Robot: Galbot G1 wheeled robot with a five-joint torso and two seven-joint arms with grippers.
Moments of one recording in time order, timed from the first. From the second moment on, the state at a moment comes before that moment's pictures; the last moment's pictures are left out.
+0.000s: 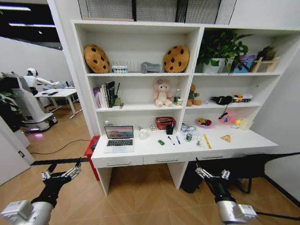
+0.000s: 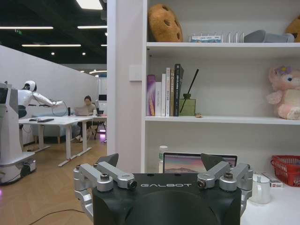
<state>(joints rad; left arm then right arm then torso) 1.93 -1.28 -1.02 -2.50 -0.57 0.21 -0.10 -1.80 1.51 0.79 2.28 0.24 0.13 -0.07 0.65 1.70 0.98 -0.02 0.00</state>
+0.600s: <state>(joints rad) 1.93 -1.27 -1.04 -2.50 -0.58 0.21 -0.10 -1.79 1.50 0.79 2.28 0.27 0.13 -0.07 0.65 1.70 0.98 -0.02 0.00</state>
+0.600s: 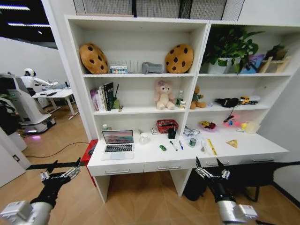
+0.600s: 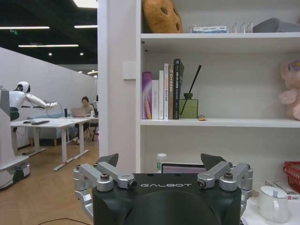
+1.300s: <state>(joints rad) 1.94 -1.28 -1.04 -2.50 -0.58 0.21 -0.10 -1.79 1.49 0.79 2.28 0.28 0.15 -0.07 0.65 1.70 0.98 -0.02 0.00</state>
